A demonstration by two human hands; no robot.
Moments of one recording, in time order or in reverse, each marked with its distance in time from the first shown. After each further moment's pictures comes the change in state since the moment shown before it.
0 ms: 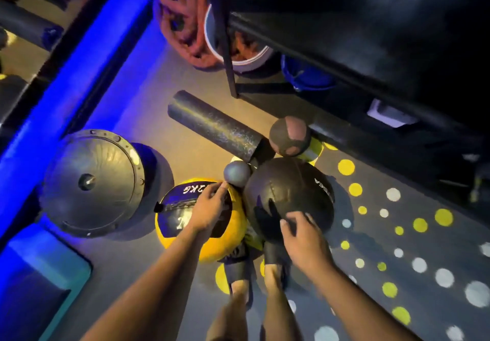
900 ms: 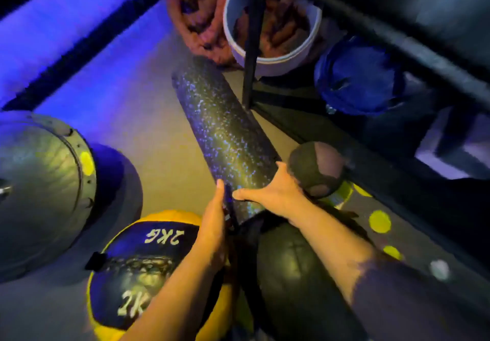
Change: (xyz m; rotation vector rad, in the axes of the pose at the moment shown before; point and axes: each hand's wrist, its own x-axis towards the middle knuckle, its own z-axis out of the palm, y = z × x) left_hand 0.222 -0.058 0.056 -0.683 -0.064 -0.143; right_hand 0.293 -0.082 0.106 -0.004 -0.126 -0.090
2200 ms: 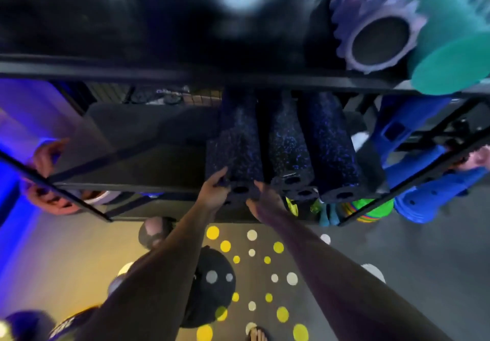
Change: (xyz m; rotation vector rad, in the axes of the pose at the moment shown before) left_hand -0.543 -0.155 0.498 0.791 -0.496 0.482; right_hand -0.547 0.266 -0.522 0.373 0.521 0.080
